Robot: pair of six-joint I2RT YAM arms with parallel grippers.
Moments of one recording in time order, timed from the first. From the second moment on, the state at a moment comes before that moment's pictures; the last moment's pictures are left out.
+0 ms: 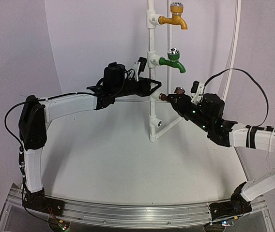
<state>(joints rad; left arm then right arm) -0.79 2.02 1.77 0.21 0.39 -0.36 0.69 1.36 0.87 0.47 0.09 0.84</state>
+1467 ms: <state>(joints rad) -0.86 1.95 1.65 0.25 0.32 -0.08 0.64 1.26 0.73 0.49 -0.12 2.01</state>
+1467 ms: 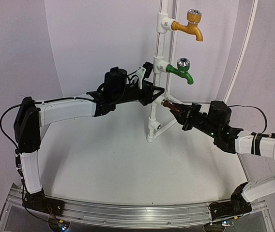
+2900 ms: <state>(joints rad) -0.85 1.96 1.73 0.13 0.26 -0.16 0.60 1.03 0.84 -0.10 -0.16 -0.73</state>
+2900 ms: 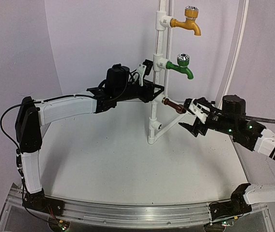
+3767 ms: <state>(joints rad) -0.85 1.96 1.73 0.13 0.30 -0.15 0.60 1.22 0.82 0.24 -0.16 -0.82</state>
